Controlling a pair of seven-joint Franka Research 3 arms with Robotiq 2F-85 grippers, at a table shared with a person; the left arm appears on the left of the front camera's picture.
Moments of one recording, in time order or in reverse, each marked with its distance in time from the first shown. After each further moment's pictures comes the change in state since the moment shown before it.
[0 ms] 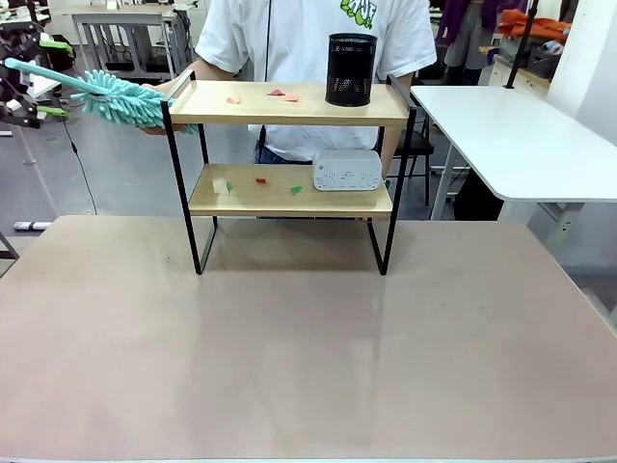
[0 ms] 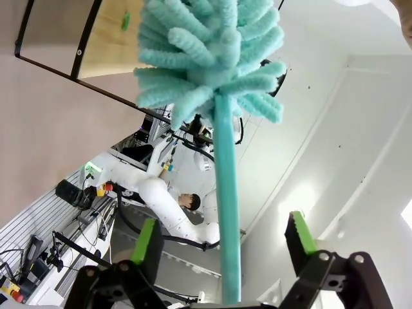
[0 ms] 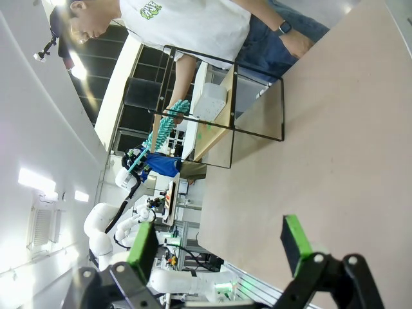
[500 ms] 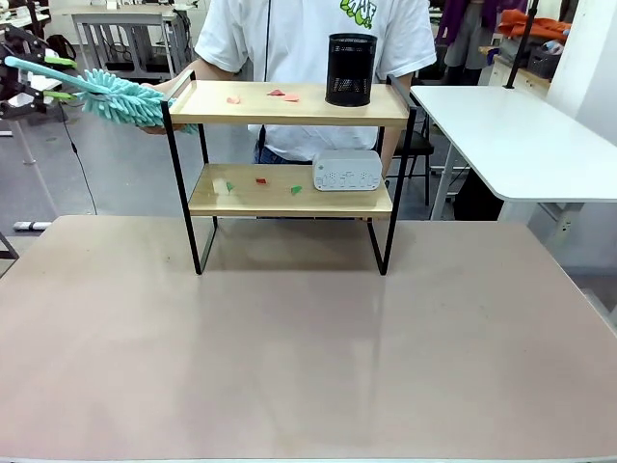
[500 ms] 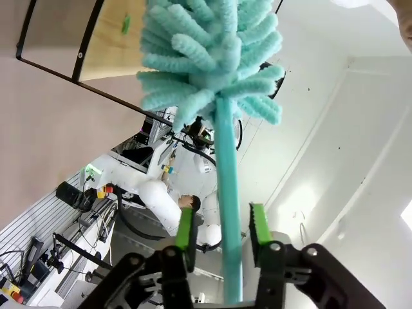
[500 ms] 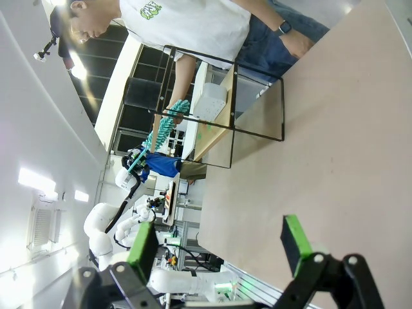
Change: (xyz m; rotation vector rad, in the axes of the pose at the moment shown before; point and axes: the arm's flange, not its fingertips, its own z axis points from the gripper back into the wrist) left arm 0.000 0.000 0.004 -0.002 -0.011 -0.002; right arm 0.000 0.000 0.000 0.000 0.000 0.000
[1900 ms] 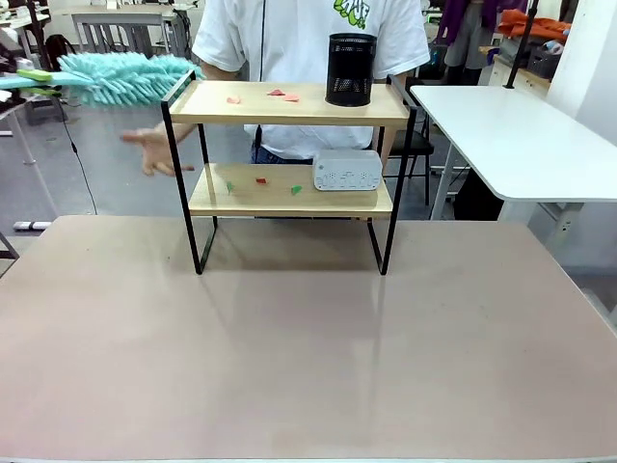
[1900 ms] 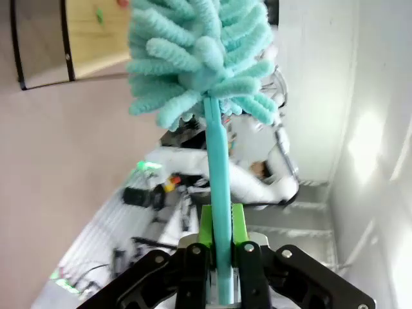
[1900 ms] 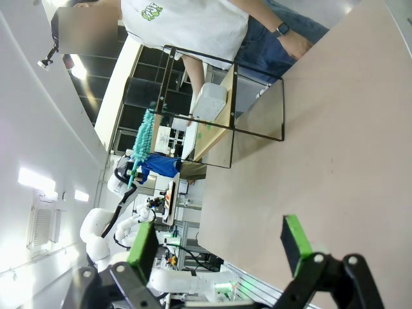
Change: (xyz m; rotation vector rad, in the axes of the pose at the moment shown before) left arm -0.064 -0.007 0.017 0.139 0.123 -0.492; right arm 0.000 0.000 0.000 0.000 0.001 0.000
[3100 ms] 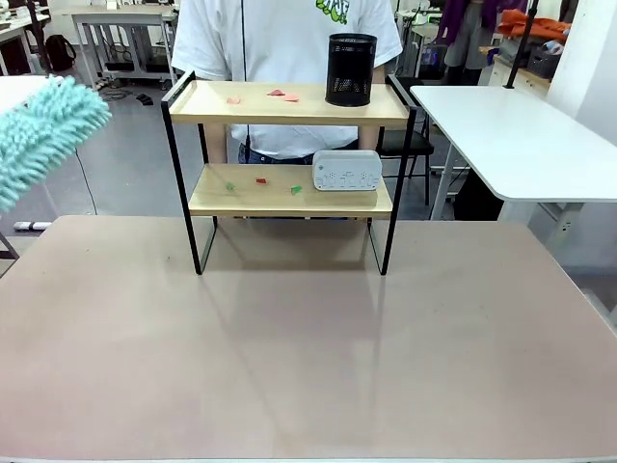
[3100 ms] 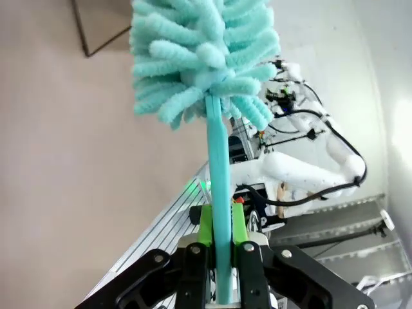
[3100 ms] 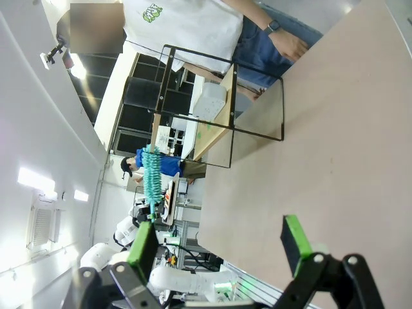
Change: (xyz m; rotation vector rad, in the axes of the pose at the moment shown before) left arm -0.227 0.136 0.016 0.076 -0.280 -0.230; right arm 0.001 0.000 0.000 -0.002 0.001 0.000
